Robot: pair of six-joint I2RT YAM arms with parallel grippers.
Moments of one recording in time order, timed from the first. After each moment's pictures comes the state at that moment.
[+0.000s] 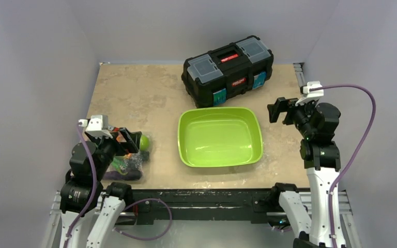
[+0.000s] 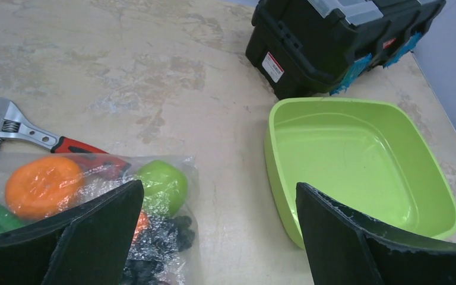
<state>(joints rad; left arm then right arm) -0.17 0.32 0.84 -0.74 0.00 -0.31 -0.09 0.73 0.98 -0.48 -0.28 0.02</state>
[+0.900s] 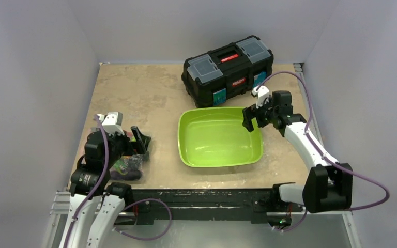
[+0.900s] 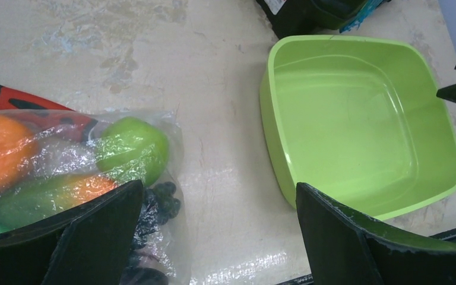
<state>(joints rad) -0.17 0.43 0.75 -0.75 0.12 -0.34 0.09 1.25 0.88 -0.42 -0.38 -0.32</state>
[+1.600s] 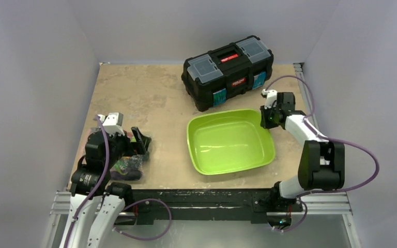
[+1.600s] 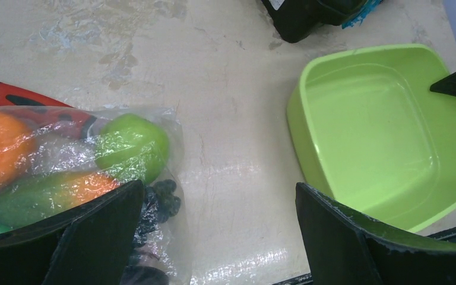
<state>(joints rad) -0.17 0.43 0.73 -0.75 0.12 -0.34 0.02 1.48 0.89 -0.35 -0.19 -0.21</state>
